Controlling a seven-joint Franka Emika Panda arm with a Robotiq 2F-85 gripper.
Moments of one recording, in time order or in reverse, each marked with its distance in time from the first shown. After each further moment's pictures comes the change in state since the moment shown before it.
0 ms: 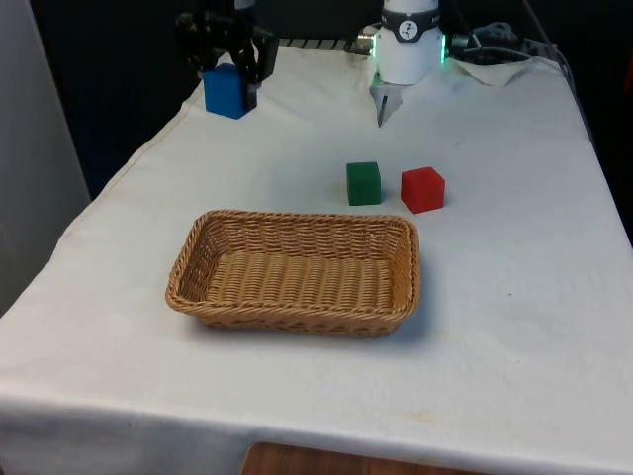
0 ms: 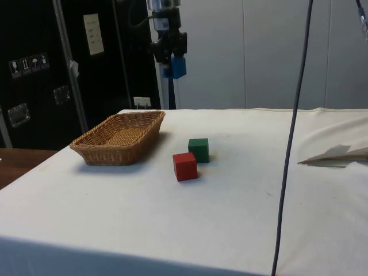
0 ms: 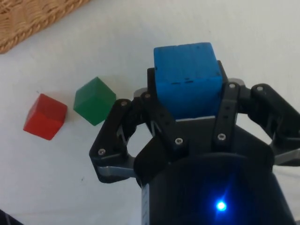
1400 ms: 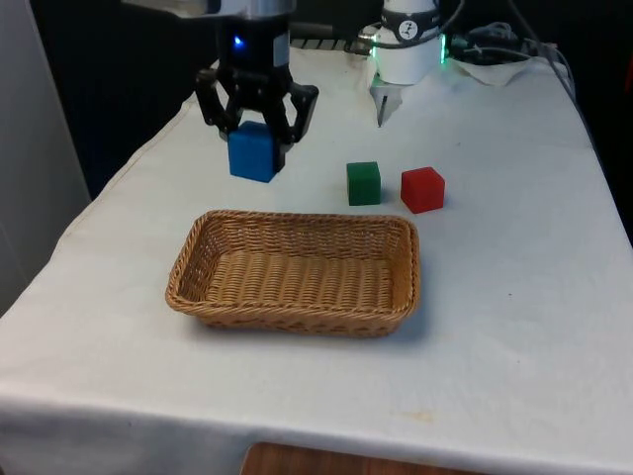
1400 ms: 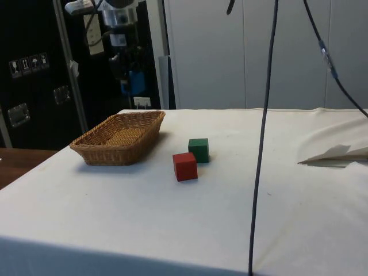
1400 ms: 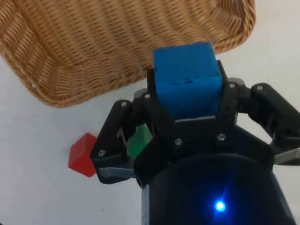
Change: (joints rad) arm 0.007 0.273 0.097 0.362 0.025 -0.060 -0.012
